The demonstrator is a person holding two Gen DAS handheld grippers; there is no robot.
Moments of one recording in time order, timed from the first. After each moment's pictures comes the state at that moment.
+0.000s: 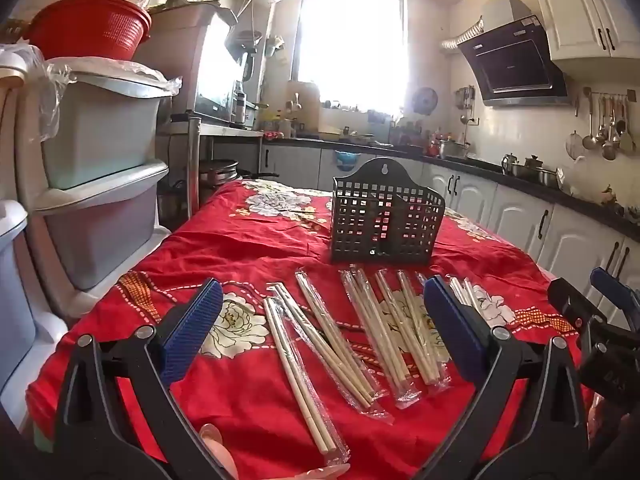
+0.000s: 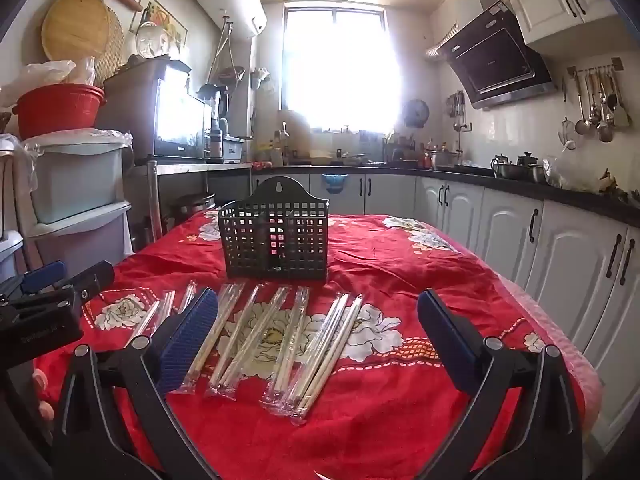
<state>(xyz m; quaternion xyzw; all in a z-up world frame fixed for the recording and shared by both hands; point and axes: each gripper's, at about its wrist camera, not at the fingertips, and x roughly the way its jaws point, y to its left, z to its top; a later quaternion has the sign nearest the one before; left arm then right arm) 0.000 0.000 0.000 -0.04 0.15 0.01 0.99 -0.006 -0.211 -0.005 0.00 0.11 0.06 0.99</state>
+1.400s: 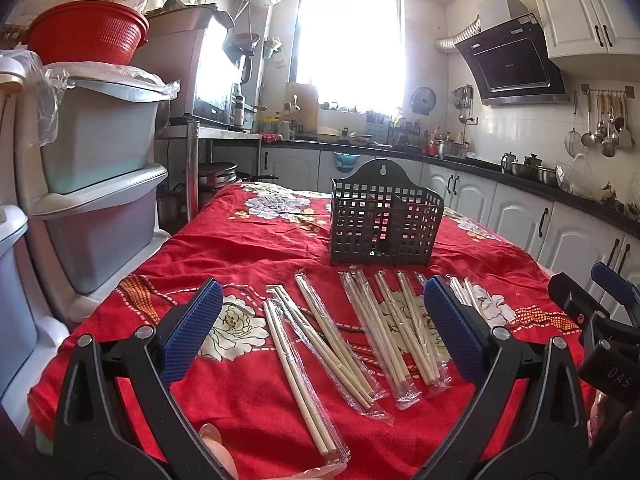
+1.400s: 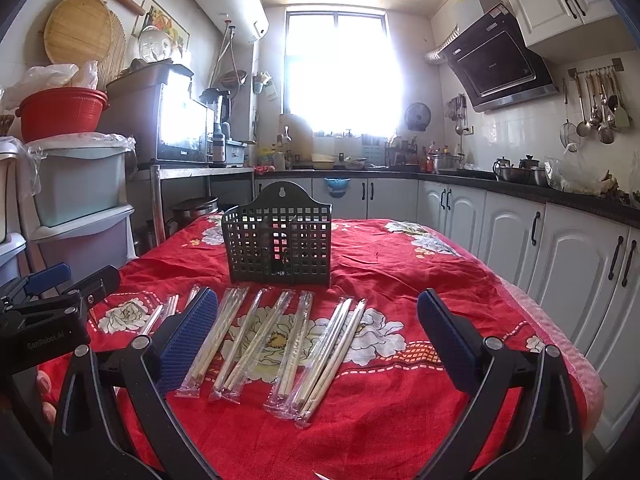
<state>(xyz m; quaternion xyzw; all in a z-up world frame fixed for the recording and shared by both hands) 0.000 -0.002 0.001 -0.04 0.14 0.01 0.99 -0.011 -0.211 -0.001 0.00 0.11 0.06 0.99</state>
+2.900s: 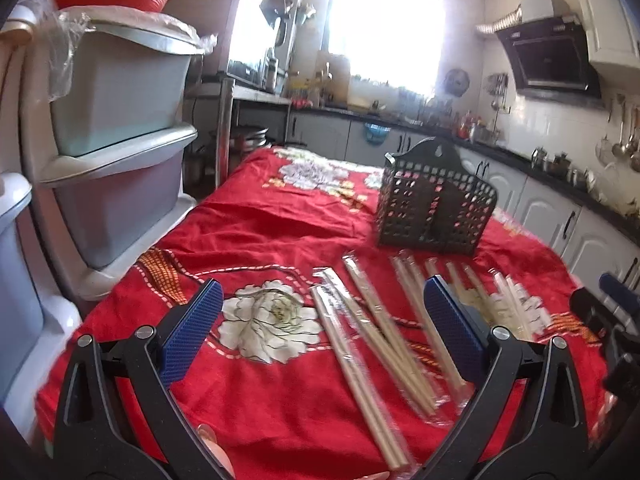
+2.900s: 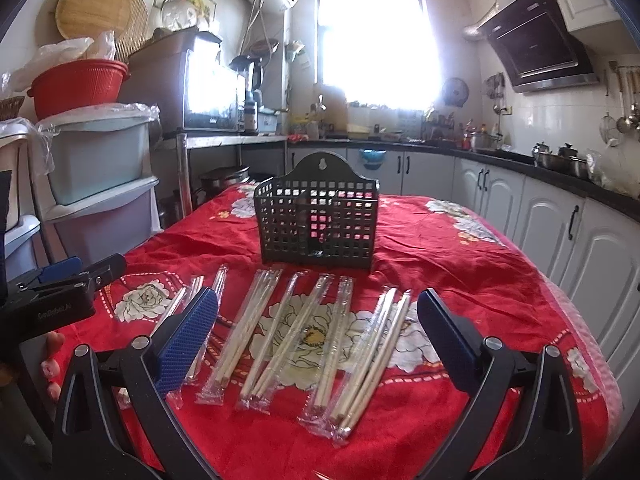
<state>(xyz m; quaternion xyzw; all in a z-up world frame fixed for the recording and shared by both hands) 0.037 0.048 -0.007 -0.07 0.21 0.05 0.97 0.033 -0.186 0.002 -0.02 0.17 0.13 0.98</state>
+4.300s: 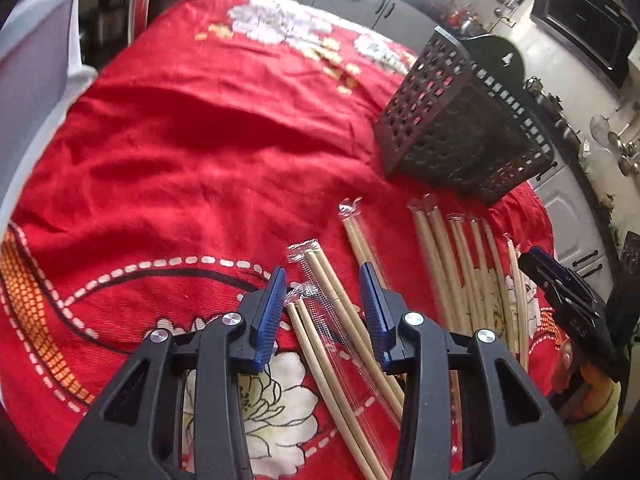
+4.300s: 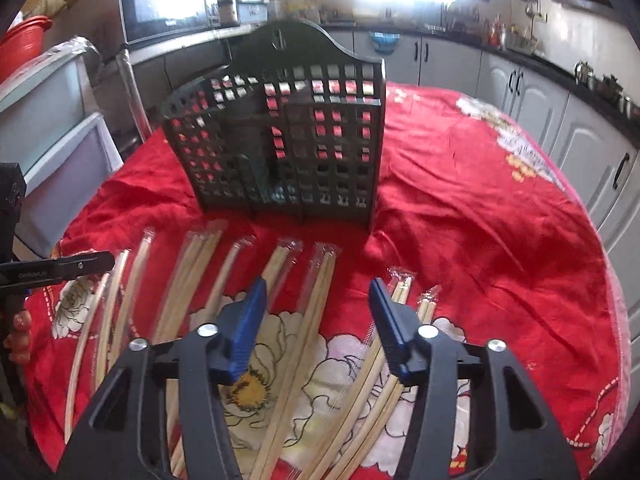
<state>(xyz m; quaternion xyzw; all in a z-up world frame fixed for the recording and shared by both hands) 0.209 0.087 -0.059 -0.16 0.49 -0.09 0.85 0.209 -0.198 -0.035 -0.02 0.40 0.15 0.91</state>
